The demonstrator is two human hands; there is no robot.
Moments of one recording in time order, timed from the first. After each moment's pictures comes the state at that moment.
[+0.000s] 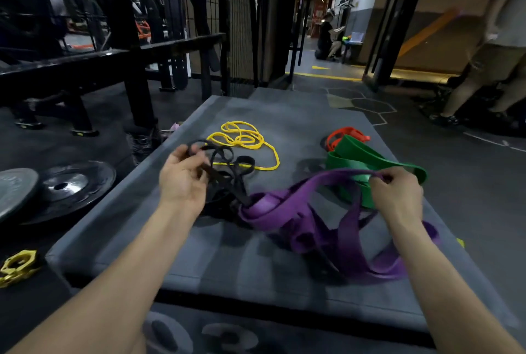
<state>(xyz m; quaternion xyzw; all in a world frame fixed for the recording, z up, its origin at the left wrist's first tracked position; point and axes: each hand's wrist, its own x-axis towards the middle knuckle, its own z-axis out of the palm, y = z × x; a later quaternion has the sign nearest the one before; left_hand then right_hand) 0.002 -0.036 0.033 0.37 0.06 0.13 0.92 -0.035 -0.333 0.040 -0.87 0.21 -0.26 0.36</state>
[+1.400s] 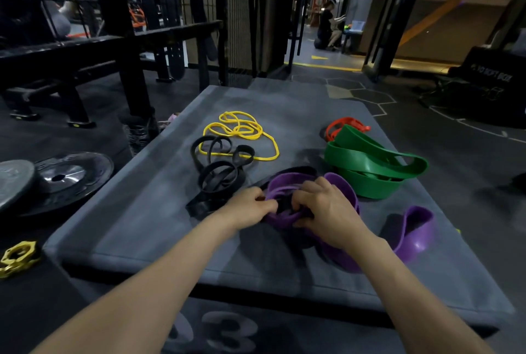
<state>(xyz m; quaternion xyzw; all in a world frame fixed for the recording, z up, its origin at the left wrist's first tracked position) -0.013 -0.100 -0.007 0.88 -0.05 -0.12 0.46 -0.036 -0.277 -0.004 -0.96 -0.23 -0.15 0.10</state>
